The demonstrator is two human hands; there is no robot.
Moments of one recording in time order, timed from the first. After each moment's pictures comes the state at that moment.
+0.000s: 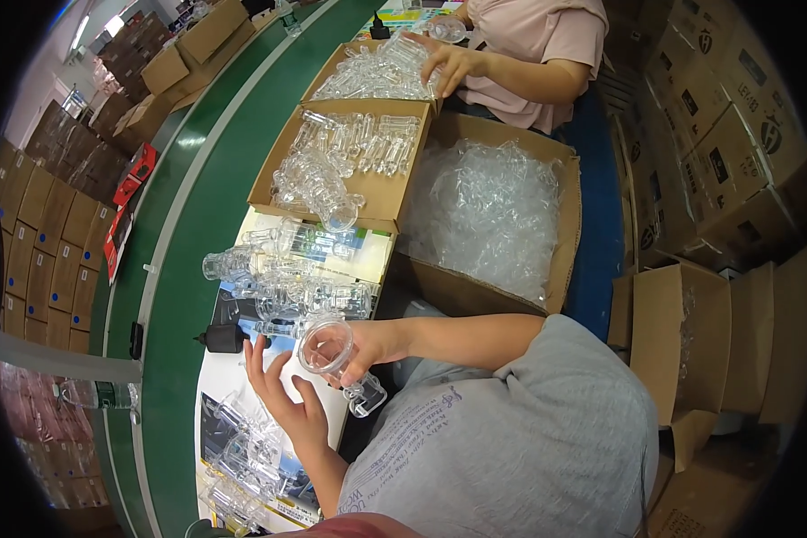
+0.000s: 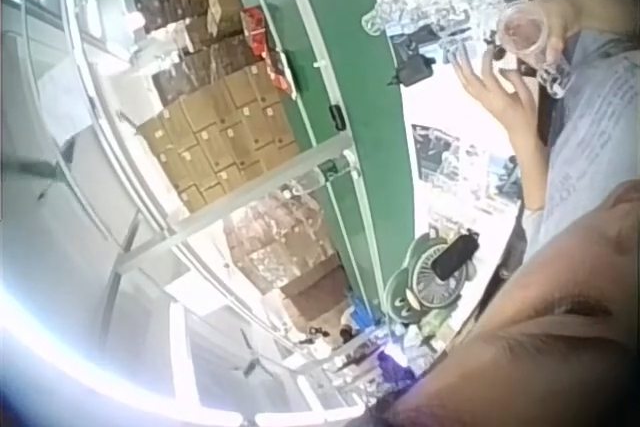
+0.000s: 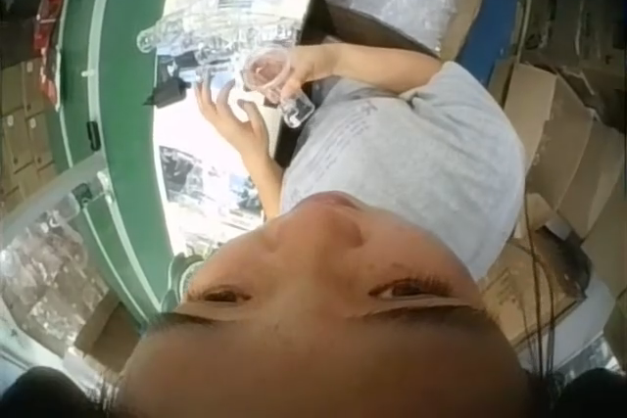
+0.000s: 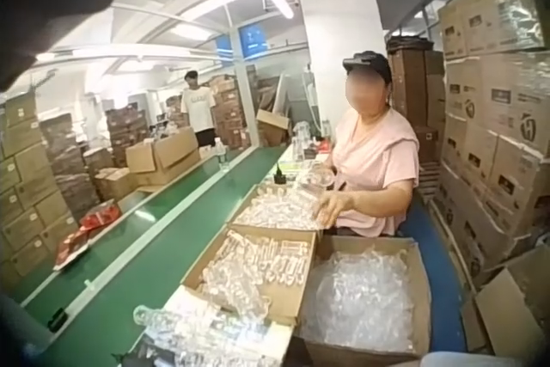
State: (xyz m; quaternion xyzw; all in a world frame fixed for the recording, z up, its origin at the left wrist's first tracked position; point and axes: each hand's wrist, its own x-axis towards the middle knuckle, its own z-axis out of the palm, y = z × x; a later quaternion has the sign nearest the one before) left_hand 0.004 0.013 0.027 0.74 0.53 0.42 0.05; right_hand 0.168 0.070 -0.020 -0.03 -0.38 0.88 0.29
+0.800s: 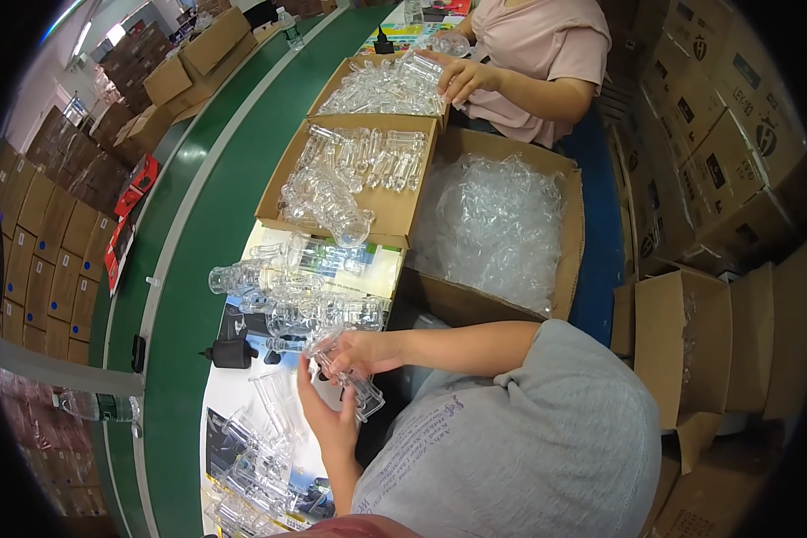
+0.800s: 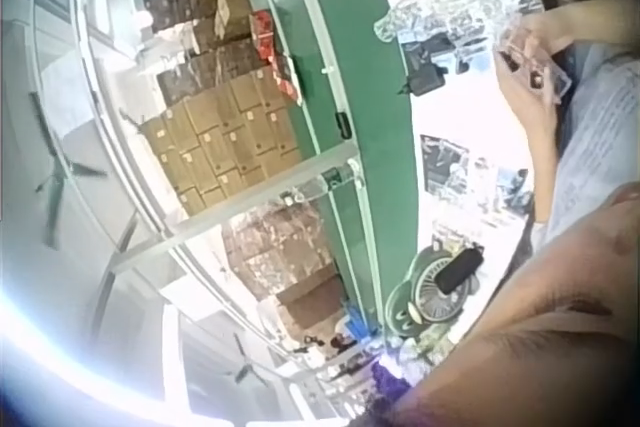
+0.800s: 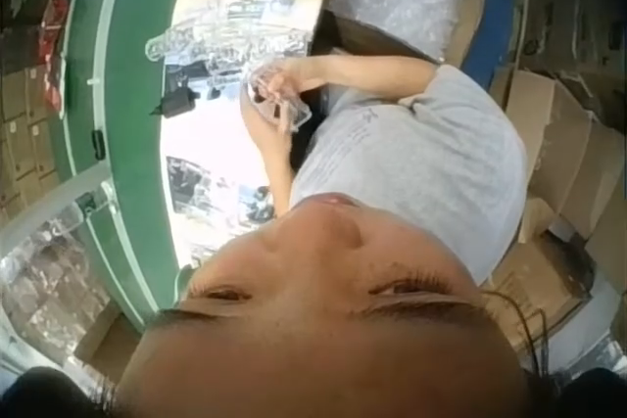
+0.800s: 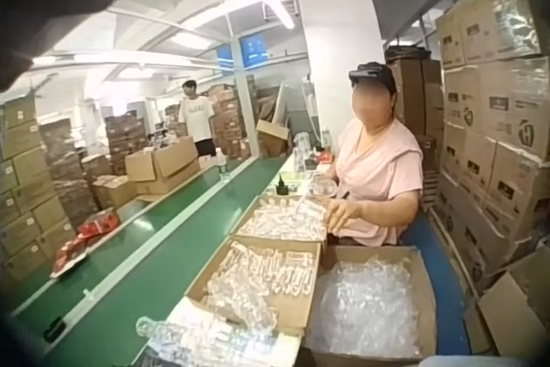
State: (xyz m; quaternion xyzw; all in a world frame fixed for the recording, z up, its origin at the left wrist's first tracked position) left_hand -0.001 0.008 -0.020 0.70 0.57 0.37 0.21; right_hand 0.144 0.093 -0.073 -0.08 -0.28 0.92 0.25
